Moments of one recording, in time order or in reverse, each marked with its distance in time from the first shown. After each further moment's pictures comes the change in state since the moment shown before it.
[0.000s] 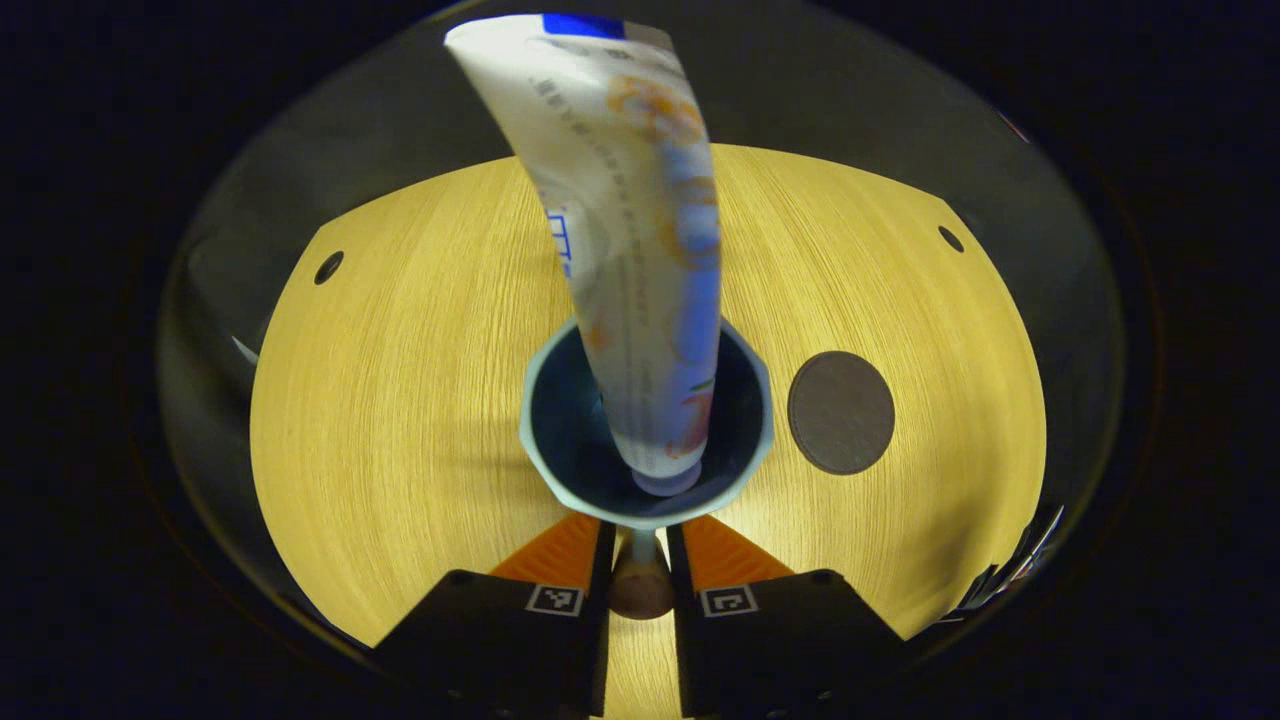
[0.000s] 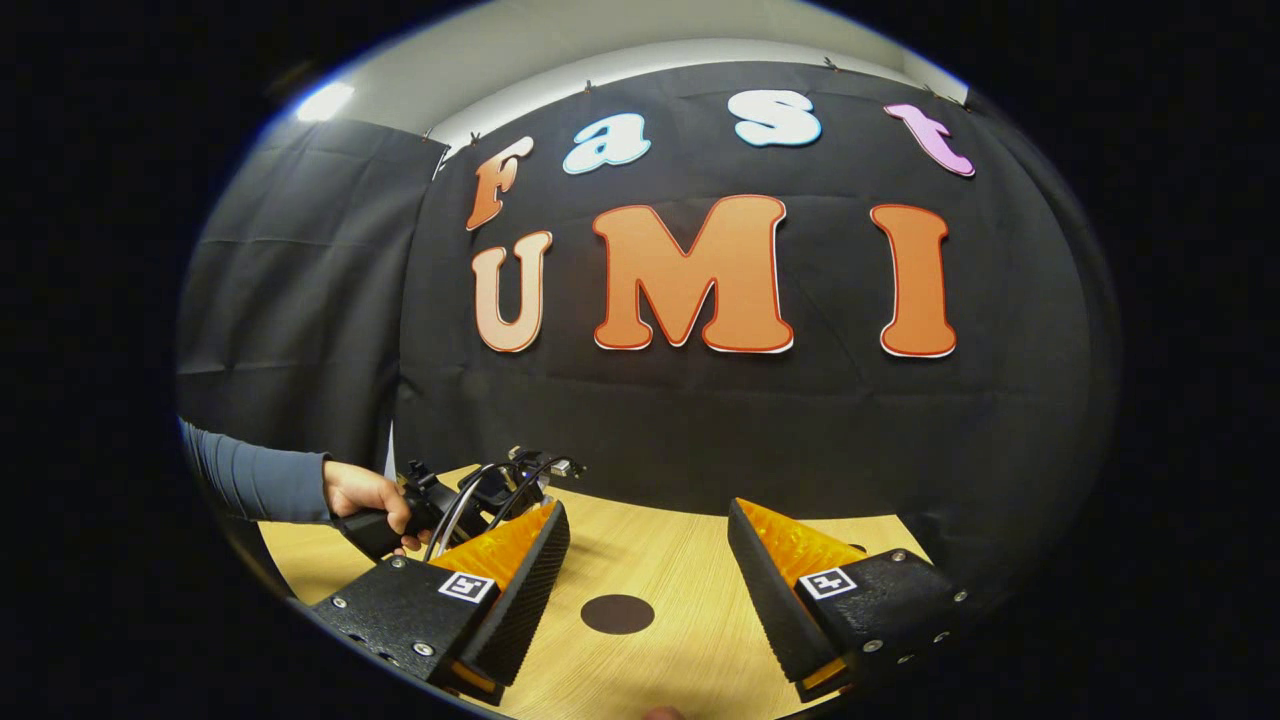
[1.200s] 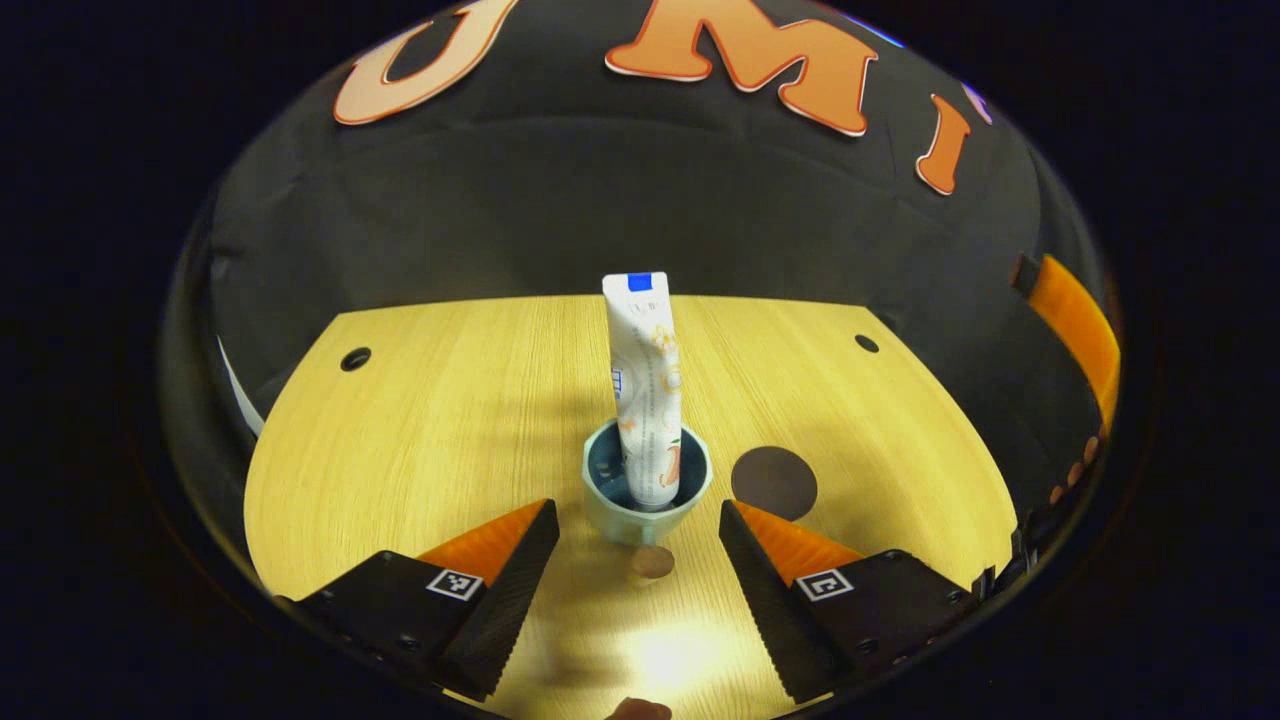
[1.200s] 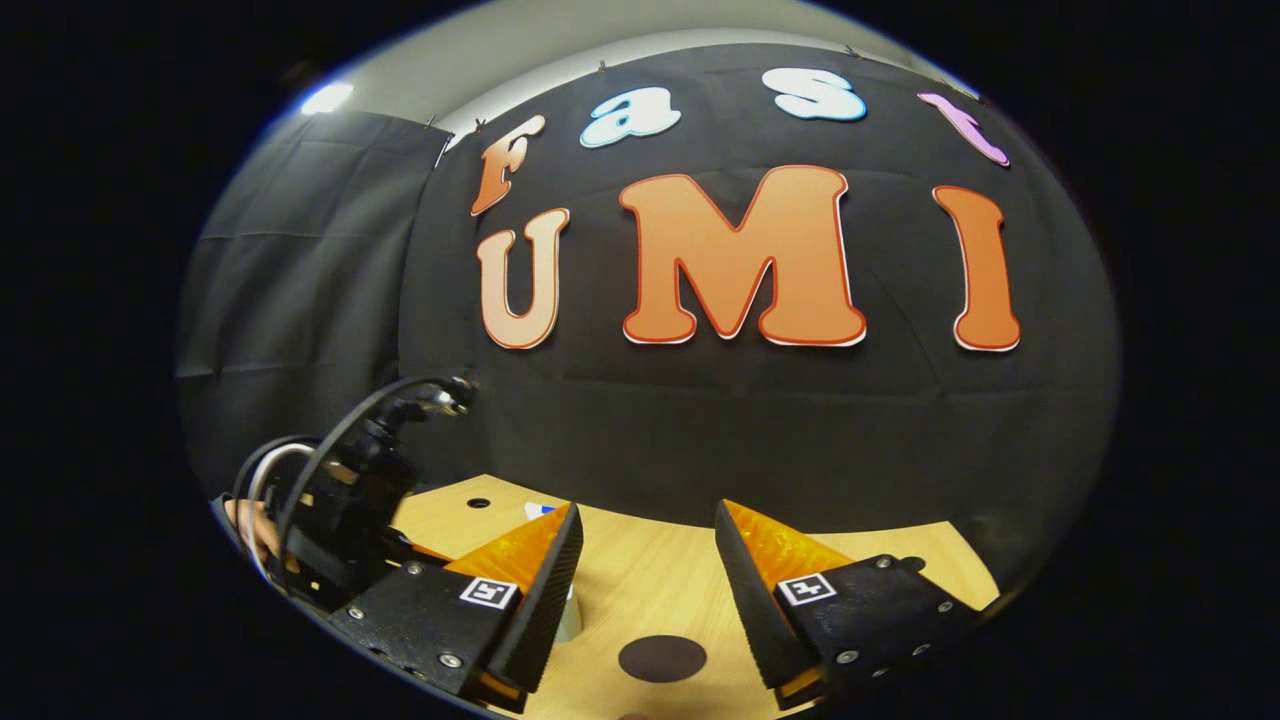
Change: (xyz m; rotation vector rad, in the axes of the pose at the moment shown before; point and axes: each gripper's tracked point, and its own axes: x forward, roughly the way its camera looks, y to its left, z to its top) left arm -0.046 0.002 0.026 0.004 -0.440 -0.124; right arm 0.091 0.047 0.004 -0.008 0.005 0.030
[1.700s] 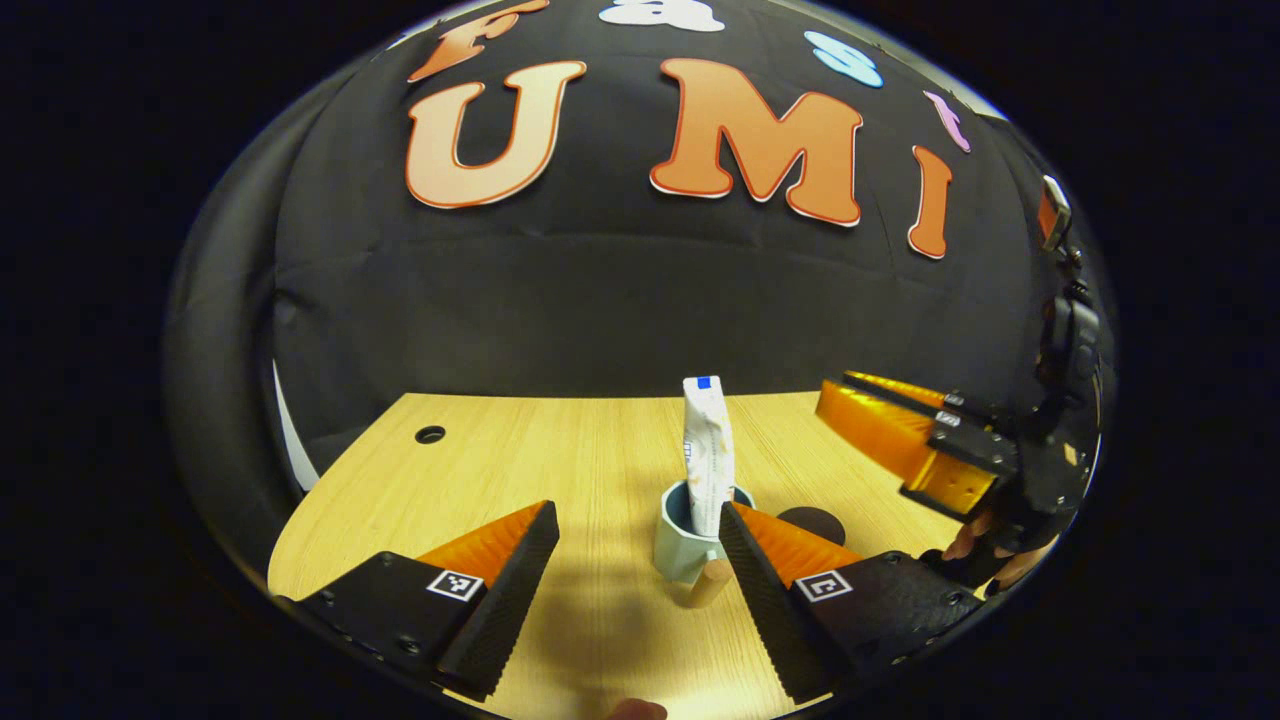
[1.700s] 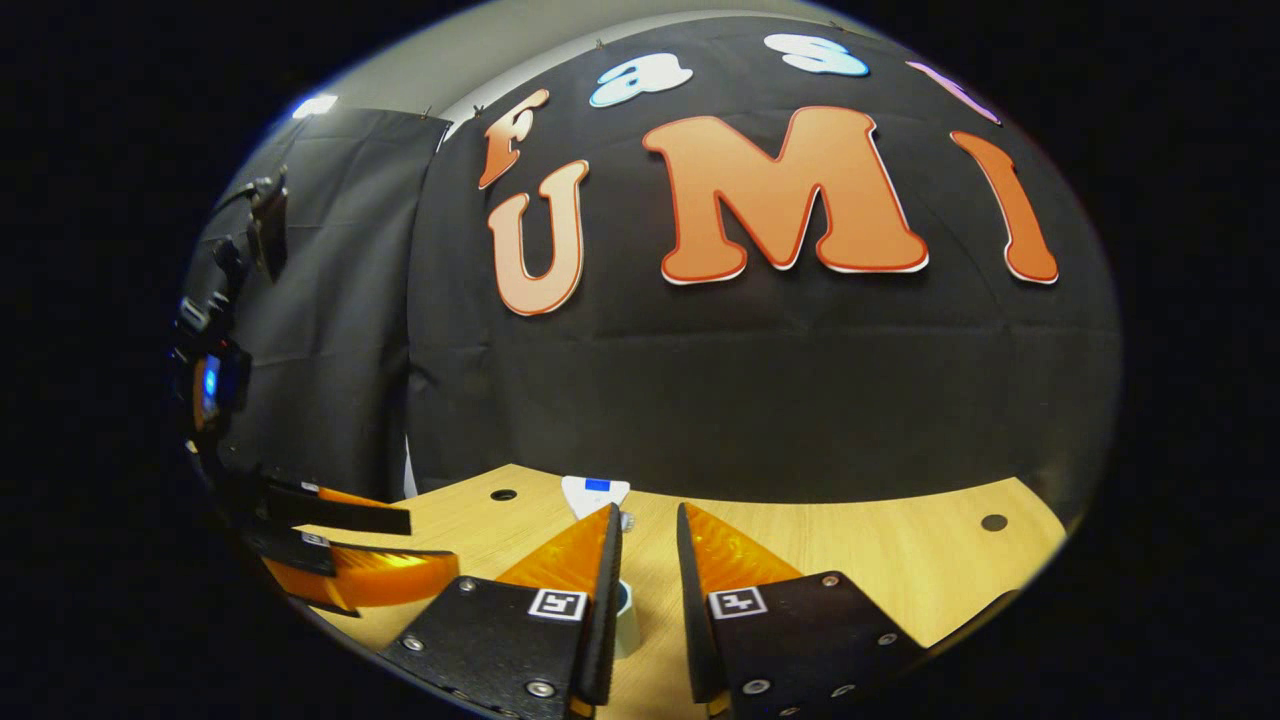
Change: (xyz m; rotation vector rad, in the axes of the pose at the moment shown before) left arm -0.065 0.036 0.023 0.031 -0.366 0.085; right arm 0.067 0.057 -0.058 0.067 0.033 0.066
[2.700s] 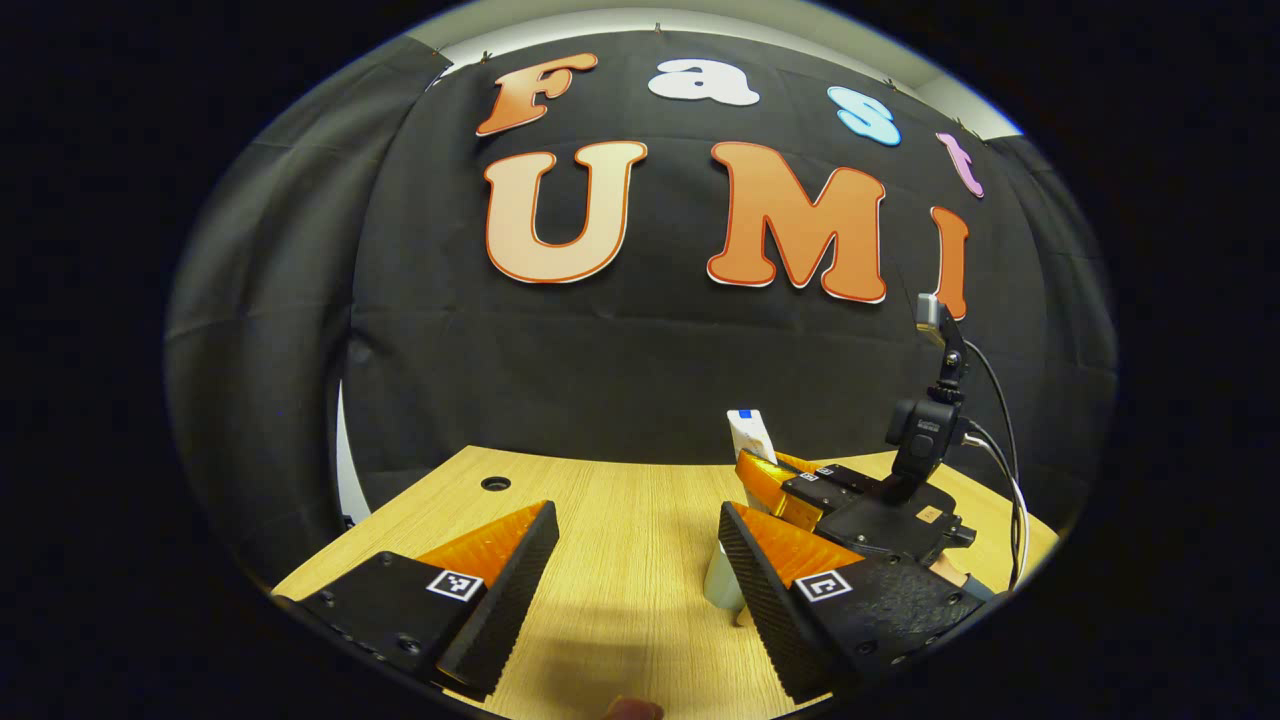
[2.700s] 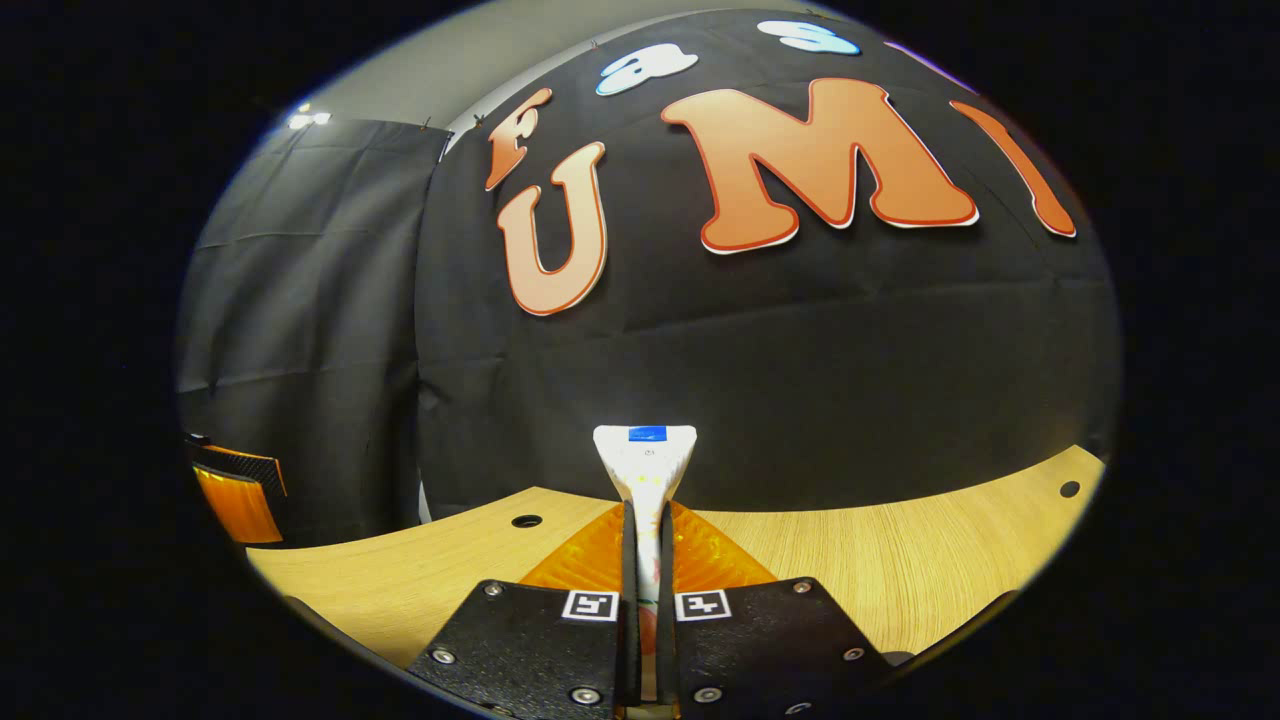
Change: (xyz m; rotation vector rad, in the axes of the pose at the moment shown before) left arm -0.076 0.055 0.025 -0.037 -0.274 0.143; right arm 0.099 0.061 -0.052 0.090 -0.039 0.078
